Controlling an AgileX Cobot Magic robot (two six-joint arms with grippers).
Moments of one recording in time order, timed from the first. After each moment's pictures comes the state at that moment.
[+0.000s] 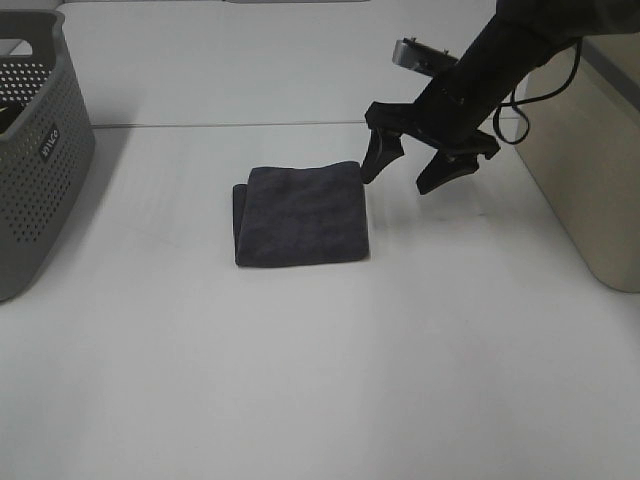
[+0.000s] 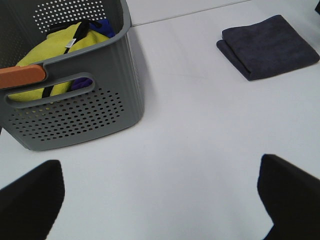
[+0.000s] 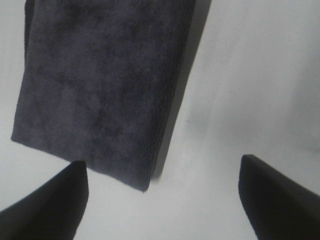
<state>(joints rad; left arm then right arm) -0.03 0.00 -0.51 -0.08 1.04 0.16 0.26 2.22 -1.70 0.46 0.90 -0.18</state>
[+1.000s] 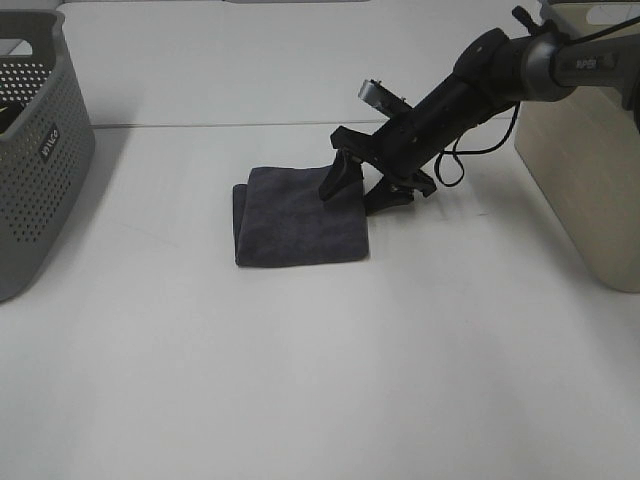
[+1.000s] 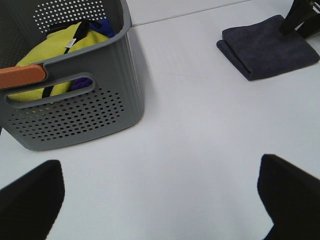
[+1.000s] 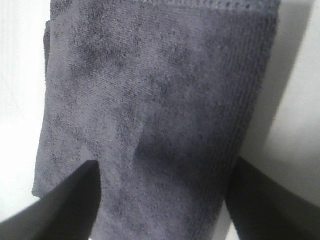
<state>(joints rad) -0.03 0.00 -0.51 -0.08 1.04 0.16 0.26 2.52 -1.93 0.75 0.95 -0.33</state>
